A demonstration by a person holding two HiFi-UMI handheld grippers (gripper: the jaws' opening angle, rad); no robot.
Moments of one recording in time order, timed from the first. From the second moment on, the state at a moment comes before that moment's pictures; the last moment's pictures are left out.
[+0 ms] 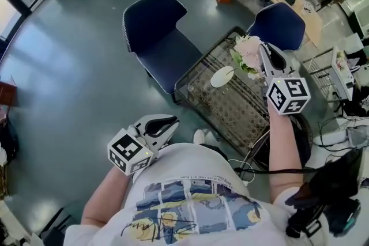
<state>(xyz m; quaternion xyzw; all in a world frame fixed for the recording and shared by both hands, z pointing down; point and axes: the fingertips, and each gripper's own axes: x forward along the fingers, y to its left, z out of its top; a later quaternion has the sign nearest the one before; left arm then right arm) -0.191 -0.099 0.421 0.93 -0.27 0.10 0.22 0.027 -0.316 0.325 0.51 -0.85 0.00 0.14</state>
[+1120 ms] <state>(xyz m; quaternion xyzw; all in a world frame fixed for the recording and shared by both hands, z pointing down) -0.196 -0.102 0.439 0.92 -0.29 0.12 0.25 0.009 -0.332 0.476 0.50 -0.85 0.02 0.19</state>
